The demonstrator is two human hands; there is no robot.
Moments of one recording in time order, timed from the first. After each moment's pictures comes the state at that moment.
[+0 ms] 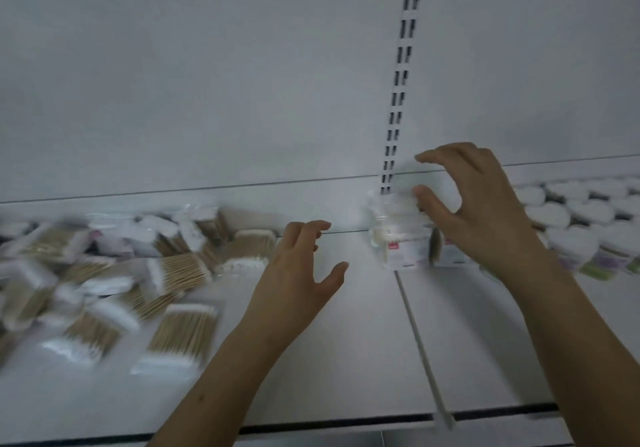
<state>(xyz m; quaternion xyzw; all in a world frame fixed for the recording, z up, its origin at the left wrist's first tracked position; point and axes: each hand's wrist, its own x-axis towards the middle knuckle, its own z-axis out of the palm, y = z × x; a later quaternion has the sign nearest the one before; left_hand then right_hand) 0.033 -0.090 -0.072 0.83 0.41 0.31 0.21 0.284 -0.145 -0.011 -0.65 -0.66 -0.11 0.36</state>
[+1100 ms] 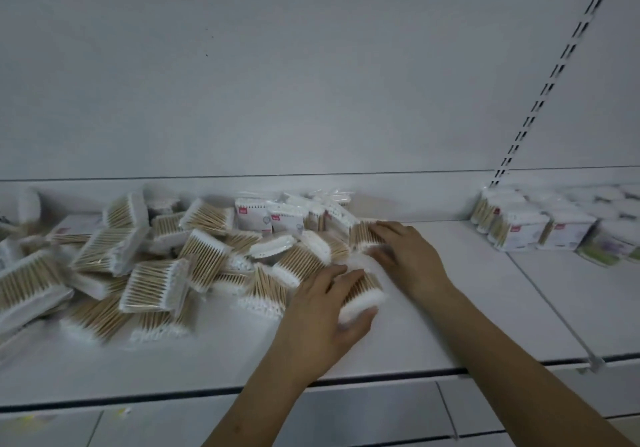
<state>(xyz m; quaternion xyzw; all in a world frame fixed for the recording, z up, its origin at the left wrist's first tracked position) -0.192 -0.078 -0.118 0.88 0.33 0.30 0.18 0.037 -0.062 -0.118 -0.74 -0.64 0.00 0.21</state>
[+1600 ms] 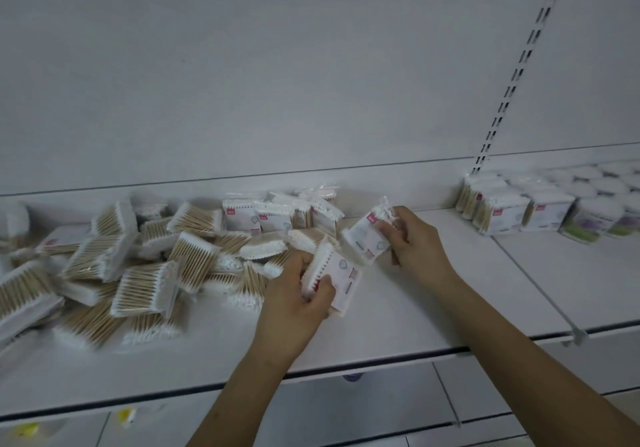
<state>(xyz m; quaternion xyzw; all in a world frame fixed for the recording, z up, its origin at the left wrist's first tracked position) -0.201 -0.084 -0.094 0.70 0.39 0.38 0.46 0.032 -0.096 -0.086 -0.69 -0.52 0.17 0.47</state>
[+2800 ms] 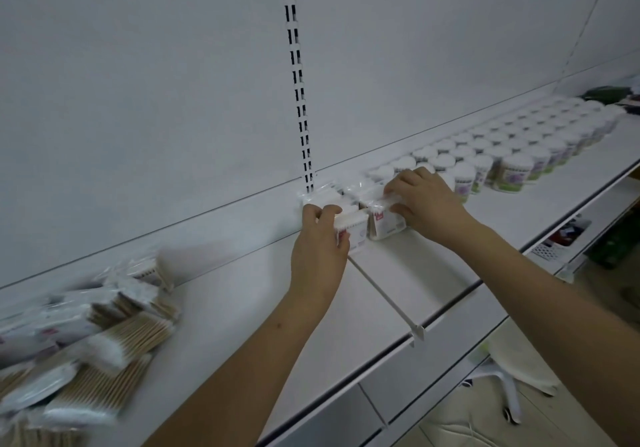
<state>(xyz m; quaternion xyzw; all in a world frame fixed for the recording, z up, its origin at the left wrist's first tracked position) 0.104 -0.089 -0.081 0.87 0.26 0.32 0.26 0.303 -0.207 -0.058 -0.80 -0.55 -0.18 0.15</state>
